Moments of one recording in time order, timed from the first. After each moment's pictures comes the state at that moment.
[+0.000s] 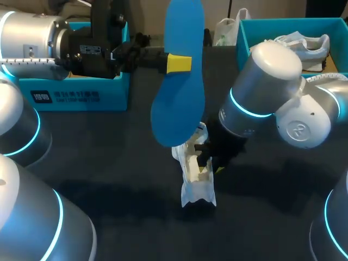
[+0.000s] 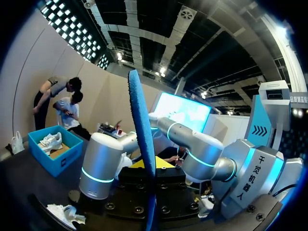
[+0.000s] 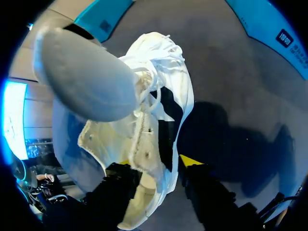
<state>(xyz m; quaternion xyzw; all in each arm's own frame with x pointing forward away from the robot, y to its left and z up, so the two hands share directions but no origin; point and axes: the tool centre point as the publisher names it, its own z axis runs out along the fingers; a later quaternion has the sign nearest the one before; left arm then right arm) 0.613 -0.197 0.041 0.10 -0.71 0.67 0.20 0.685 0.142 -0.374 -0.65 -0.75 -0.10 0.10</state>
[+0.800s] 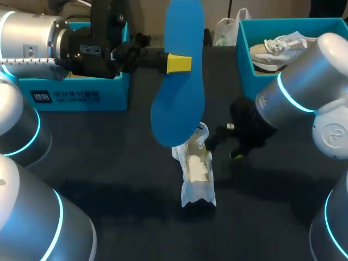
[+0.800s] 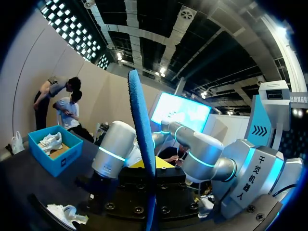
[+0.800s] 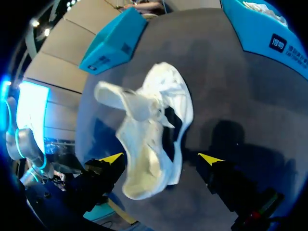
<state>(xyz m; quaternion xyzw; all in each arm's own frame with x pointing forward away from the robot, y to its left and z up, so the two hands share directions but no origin) 0.613 -0.197 0.041 0.10 -0.71 0.67 0.20 0.696 0.120 -0.312 -0.63 -0.73 -0.23 0.14</state>
